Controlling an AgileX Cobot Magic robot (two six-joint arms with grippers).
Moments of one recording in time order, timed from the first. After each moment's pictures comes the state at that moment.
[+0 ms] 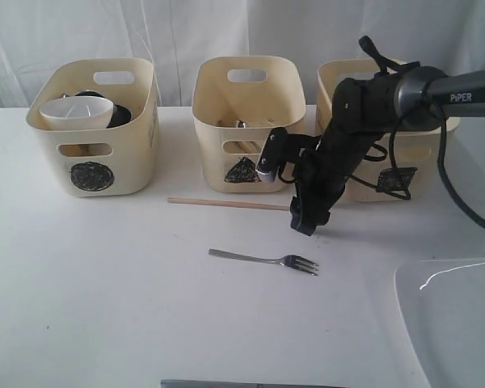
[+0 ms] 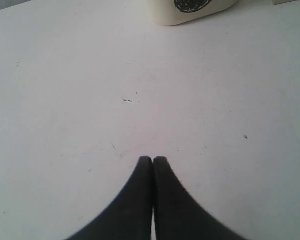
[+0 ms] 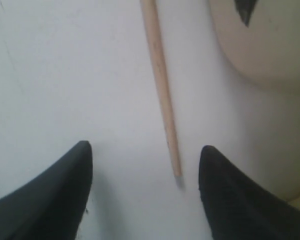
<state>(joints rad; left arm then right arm) 0.11 0.00 0.02 -0.31 0.50 0.56 0.20 2.14 -1.50 0.19 0.72 -1.02</state>
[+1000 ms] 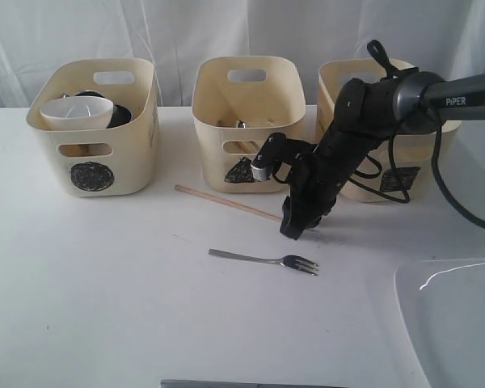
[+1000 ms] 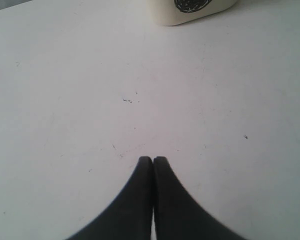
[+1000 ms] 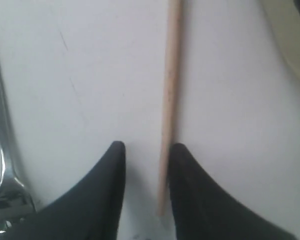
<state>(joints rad) 0.11 0.00 0.02 -0.31 0.50 0.56 0.19 2.18 -1.52 0.39 0.83 -1.05</state>
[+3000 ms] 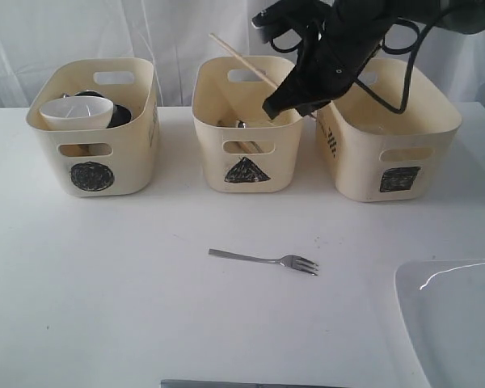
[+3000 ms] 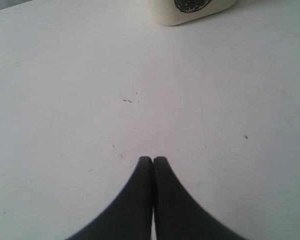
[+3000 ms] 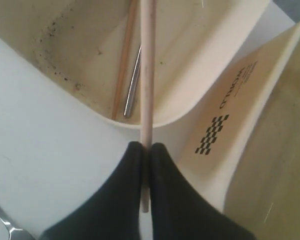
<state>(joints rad) 0.11 0.00 0.02 -0.31 0.50 0.56 0.27 1.92 -1.72 -0.08 0.86 -0.23</state>
